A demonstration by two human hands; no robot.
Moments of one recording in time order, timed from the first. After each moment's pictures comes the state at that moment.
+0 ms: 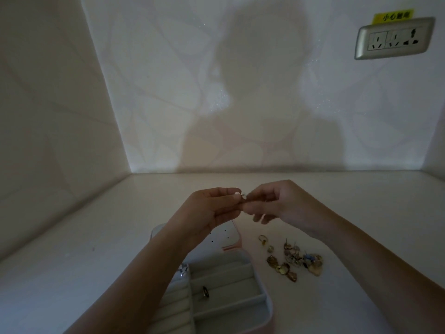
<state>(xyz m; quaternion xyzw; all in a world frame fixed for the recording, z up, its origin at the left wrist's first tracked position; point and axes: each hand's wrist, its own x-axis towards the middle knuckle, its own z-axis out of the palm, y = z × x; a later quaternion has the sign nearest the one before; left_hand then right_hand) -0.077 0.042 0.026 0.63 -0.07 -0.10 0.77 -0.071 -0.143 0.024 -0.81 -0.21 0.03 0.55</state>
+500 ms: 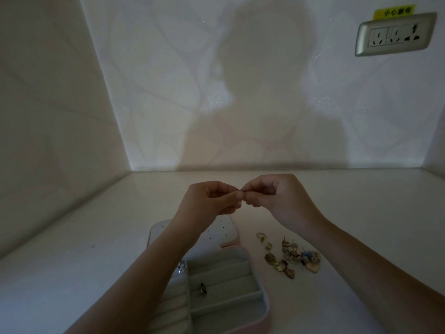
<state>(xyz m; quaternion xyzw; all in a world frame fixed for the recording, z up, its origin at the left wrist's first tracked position) -0.084 0.035 0.028 0.76 -0.09 0.04 0.64 -0.067 -0.133 0.013 -0.78 -0.22 -0.13 0.57</state>
